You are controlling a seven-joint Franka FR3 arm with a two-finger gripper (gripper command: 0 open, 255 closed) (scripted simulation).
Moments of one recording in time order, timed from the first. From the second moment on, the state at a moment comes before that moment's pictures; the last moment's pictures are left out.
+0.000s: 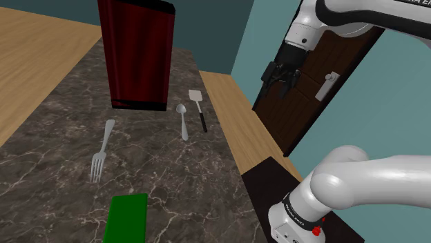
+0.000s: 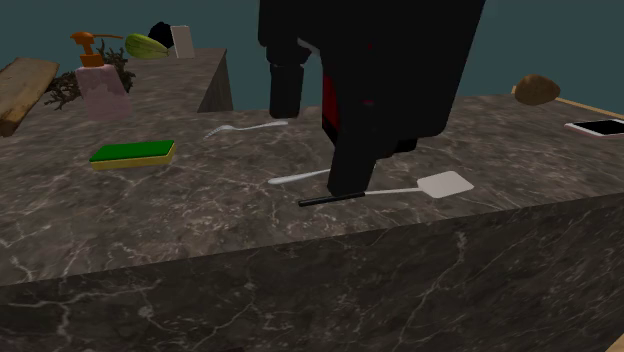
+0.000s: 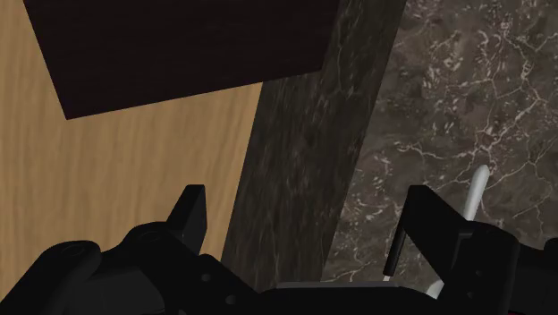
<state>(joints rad) 0.01 -0.80 -0.06 -2.40 0.11 1.54 0.16</state>
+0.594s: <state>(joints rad) 0.02 -0.57 0.04 -2.36 0.14 1.73 0.30</state>
